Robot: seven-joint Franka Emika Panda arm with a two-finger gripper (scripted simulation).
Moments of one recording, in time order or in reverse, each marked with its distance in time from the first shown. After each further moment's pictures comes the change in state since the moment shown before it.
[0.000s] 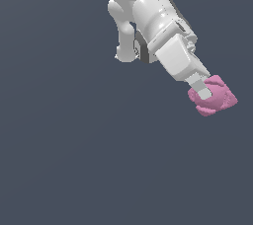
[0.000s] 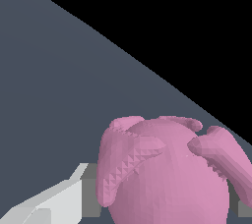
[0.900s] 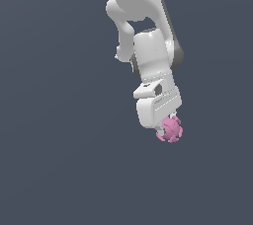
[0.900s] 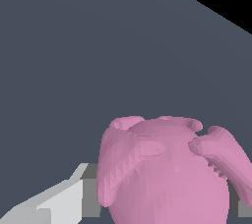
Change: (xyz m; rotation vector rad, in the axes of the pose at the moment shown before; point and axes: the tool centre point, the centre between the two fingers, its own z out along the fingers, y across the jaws) arm -0.152 -0.068 0.030 0.179 -0.430 0.141
